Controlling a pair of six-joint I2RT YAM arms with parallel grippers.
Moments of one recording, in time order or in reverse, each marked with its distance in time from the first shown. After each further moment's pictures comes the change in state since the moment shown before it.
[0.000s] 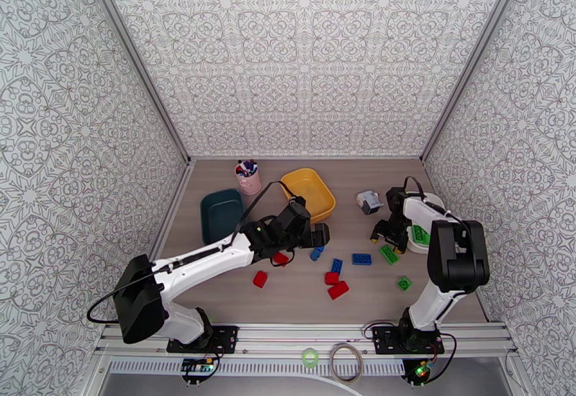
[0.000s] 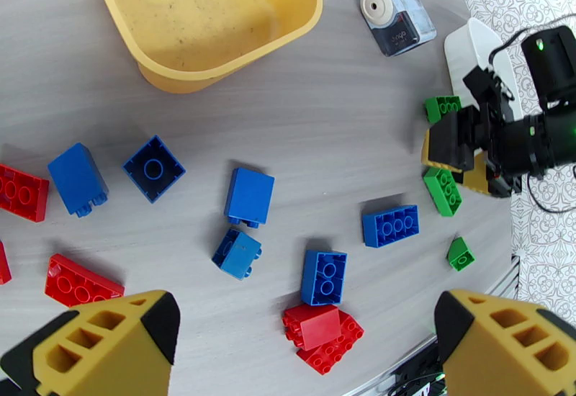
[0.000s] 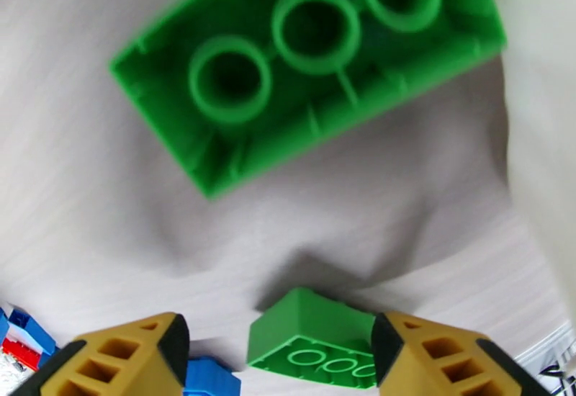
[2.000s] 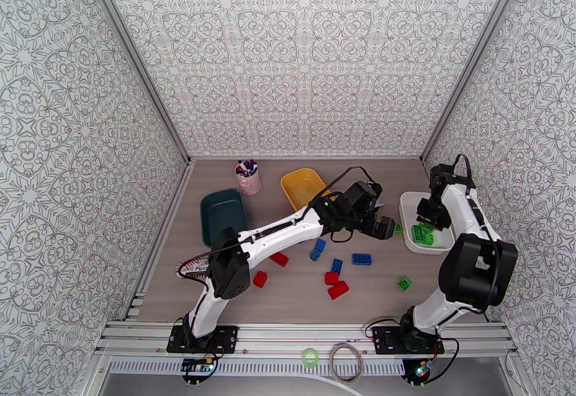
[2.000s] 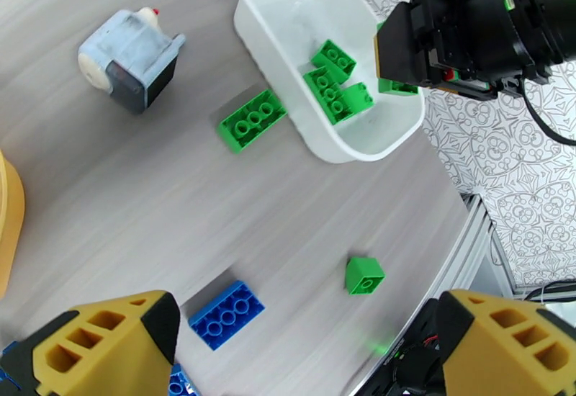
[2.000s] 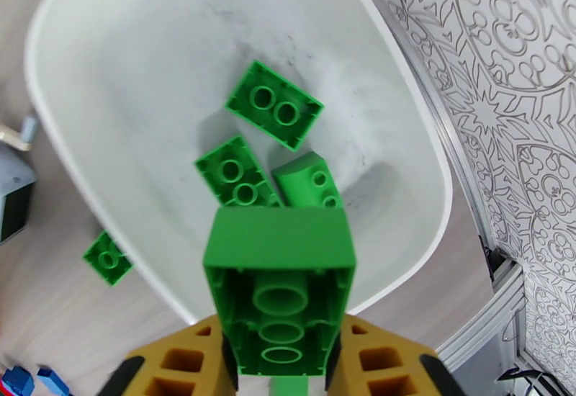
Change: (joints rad) left arm -0.098 0.651 0.880 -0.153 0.216 0.315; right arm -0.271 -0.051 0.318 -0.163 0.269 -0.157
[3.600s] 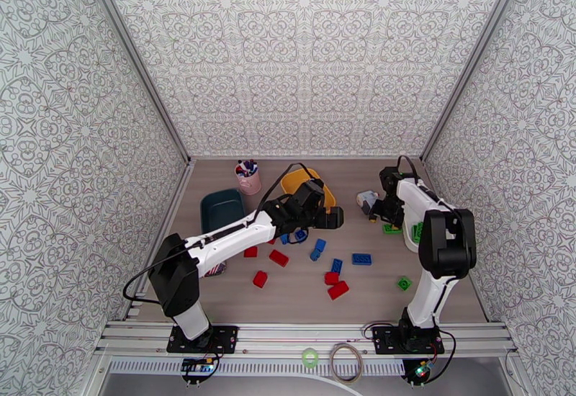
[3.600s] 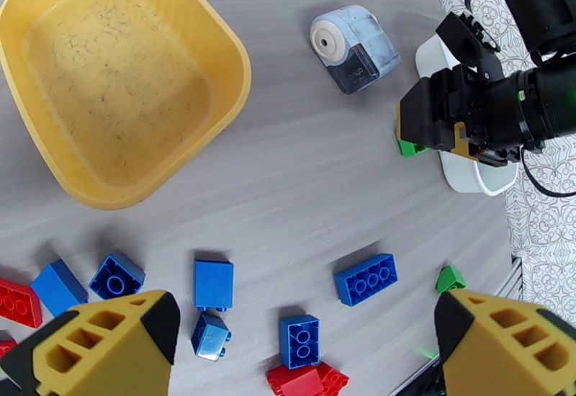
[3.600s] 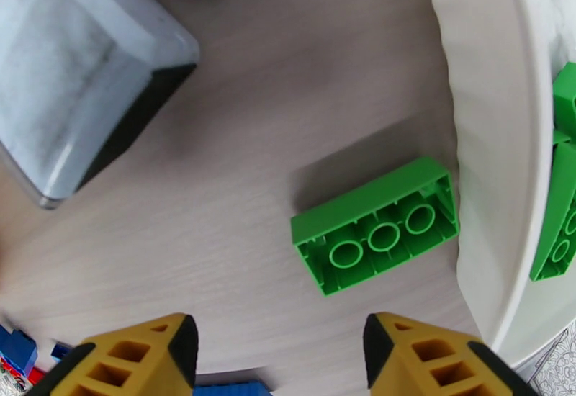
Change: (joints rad) left arm 0.164 -0.398 -0.585 0.132 -0.129 -0.143; right arm 0.317 0.219 0.030 0.081 -0.153 0.106
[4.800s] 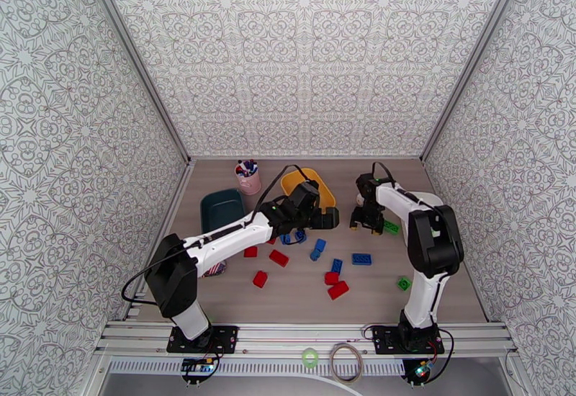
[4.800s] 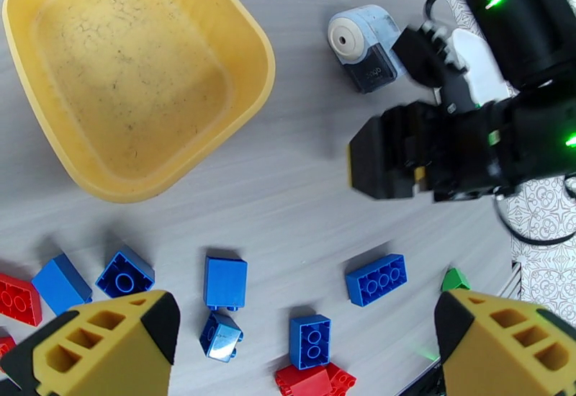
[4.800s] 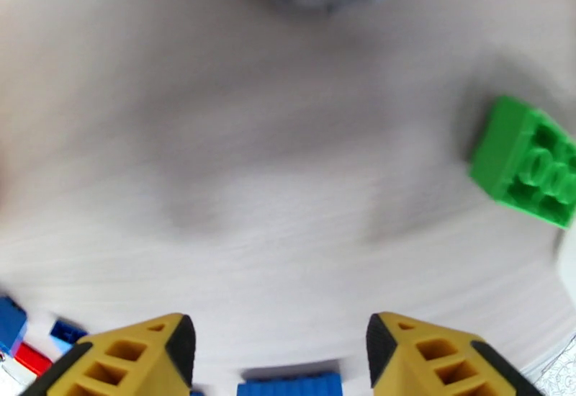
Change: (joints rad) left arm 0.022 -0.023 -0.056 0.043 0.018 -0.019; right arm 0.173 0.014 0.006 0.001 -0.025 0.031
